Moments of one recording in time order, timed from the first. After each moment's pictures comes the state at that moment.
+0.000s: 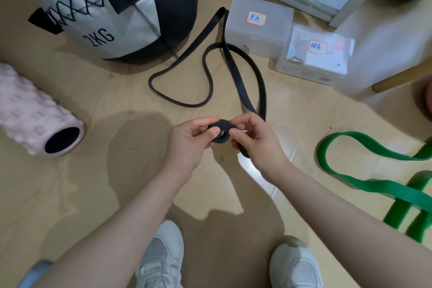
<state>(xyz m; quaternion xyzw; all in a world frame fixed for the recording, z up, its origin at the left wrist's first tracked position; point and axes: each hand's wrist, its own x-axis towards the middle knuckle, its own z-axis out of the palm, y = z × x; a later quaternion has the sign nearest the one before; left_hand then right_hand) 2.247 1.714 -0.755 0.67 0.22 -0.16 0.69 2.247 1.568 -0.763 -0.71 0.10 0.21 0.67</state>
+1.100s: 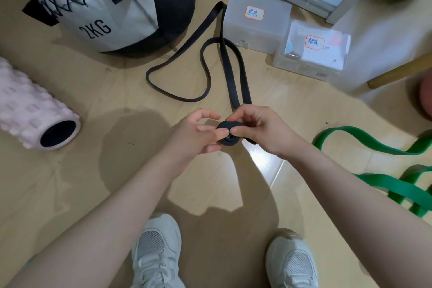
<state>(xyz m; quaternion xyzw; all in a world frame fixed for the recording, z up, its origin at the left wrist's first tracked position) 2.253 1.718 -0.745 0.64 0.21 -0.32 0.66 2.268 1.547 -0.750 -0.75 -0.05 0.29 0.60</state>
